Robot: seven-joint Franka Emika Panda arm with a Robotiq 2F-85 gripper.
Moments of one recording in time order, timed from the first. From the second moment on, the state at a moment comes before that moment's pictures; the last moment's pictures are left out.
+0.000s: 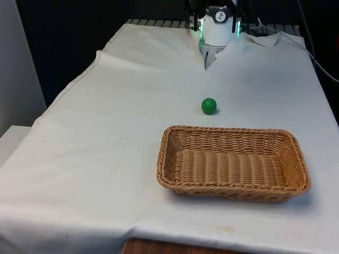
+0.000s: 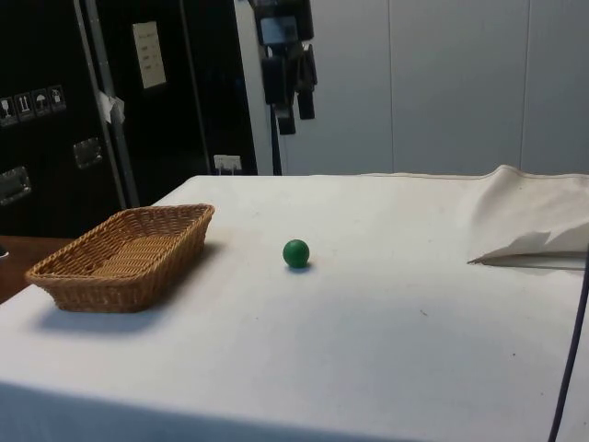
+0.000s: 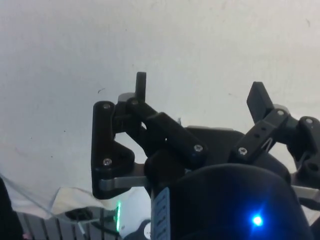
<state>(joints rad) 0.45 -0.09 -0.45 -2.31 -0.07 2.21 0.04</state>
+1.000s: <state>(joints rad) 0.45 0.05 -0.42 -2.41 -0.07 2.52 0.01</state>
